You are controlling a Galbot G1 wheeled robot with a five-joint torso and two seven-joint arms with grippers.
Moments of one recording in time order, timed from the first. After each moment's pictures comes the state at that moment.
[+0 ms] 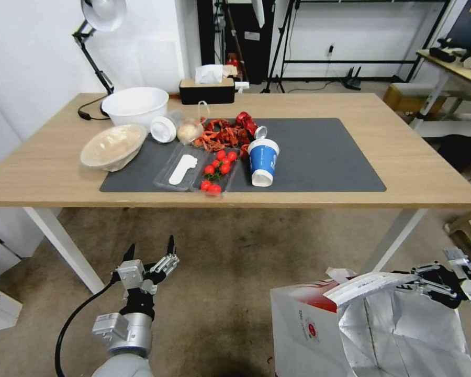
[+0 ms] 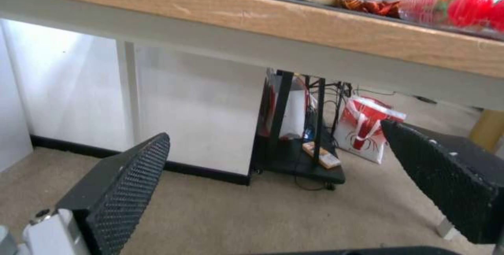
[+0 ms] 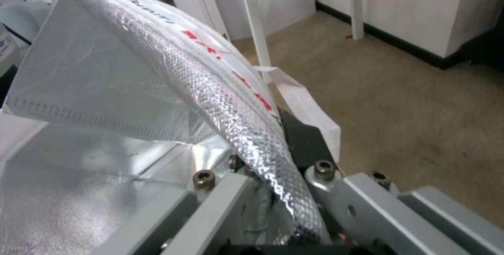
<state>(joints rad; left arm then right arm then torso) 1.74 -1.37 -0.42 -2.17 -0.33 -0.12 -0.26 -1.70 0.57 1.05 1.70 0.80 -0.22 -1.42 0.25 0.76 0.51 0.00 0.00</state>
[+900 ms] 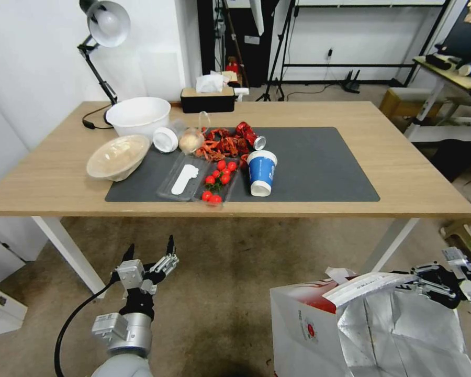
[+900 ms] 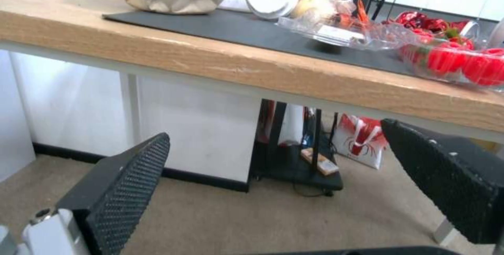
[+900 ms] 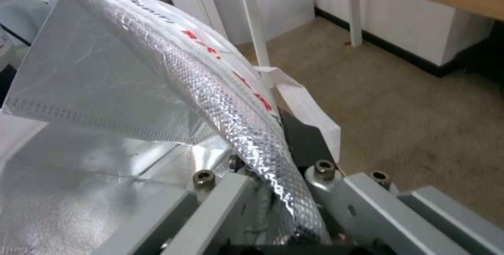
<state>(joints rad) 1.74 -1.37 -0.42 -2.17 -0.33 -0.12 -0.26 -1.70 0.57 1.05 1.71 0.80 -0.22 -1.41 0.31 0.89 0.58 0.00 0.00</state>
